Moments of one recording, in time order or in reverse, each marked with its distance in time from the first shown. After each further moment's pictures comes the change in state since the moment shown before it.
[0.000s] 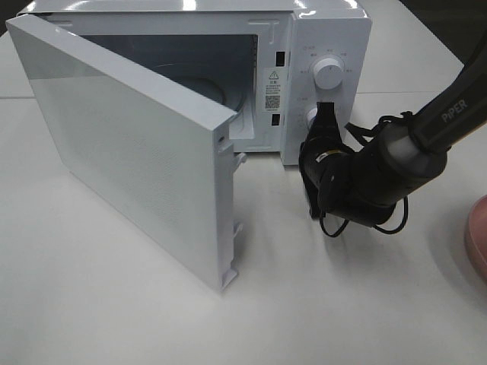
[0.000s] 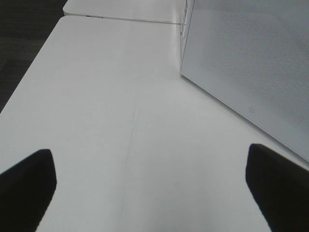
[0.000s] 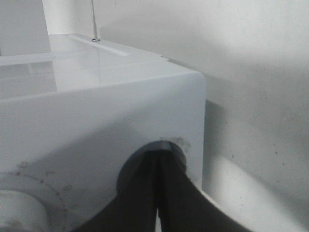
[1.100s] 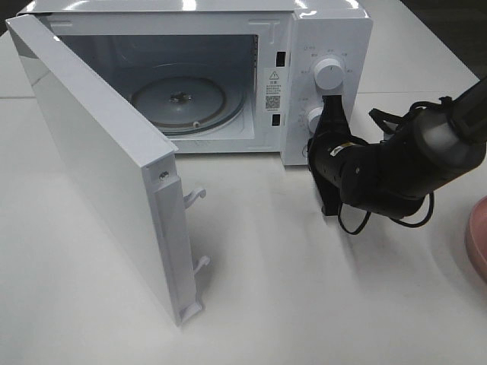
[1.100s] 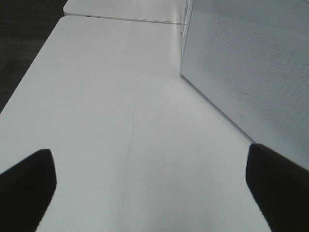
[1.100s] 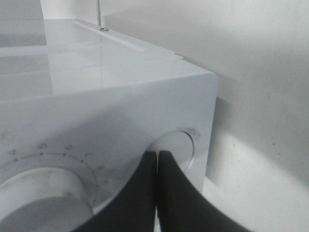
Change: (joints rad) left arm 0.000 0.000 0.000 0.000 0.000 0.001; right arm -0.025 -0.106 0.089 -0.094 0.082 -0.013
